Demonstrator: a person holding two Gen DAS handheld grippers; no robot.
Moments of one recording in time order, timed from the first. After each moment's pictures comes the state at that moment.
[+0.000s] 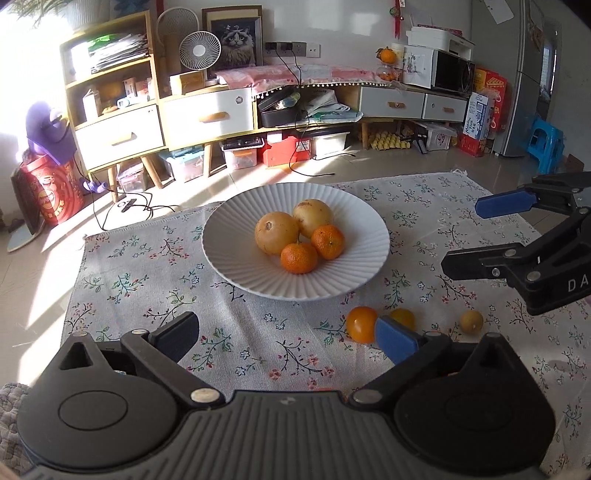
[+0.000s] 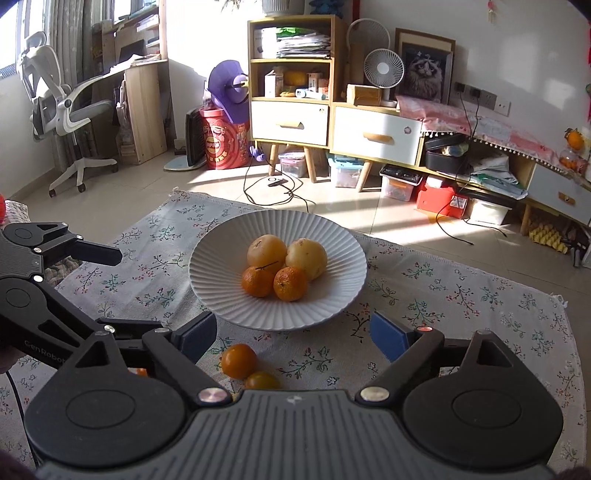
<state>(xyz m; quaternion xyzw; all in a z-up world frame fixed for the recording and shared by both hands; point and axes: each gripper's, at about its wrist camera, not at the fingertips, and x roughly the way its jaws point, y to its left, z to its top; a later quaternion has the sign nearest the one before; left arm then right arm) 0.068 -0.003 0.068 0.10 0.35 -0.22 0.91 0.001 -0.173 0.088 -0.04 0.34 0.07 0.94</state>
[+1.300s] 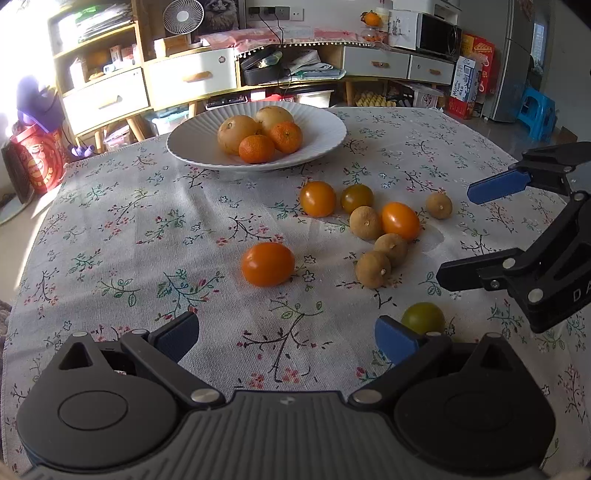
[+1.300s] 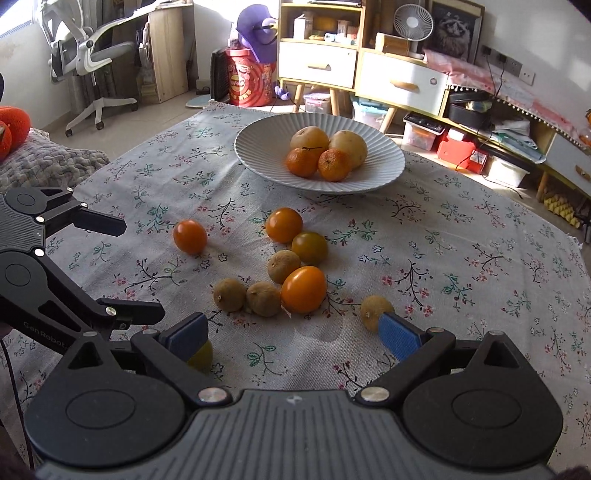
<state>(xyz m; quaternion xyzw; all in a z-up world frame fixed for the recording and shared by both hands) -0.001 -0.009 0.009 0.12 0.39 -0.22 0.89 -0.056 -0.149 0.039 -0.08 0.41 0.10 0.90</state>
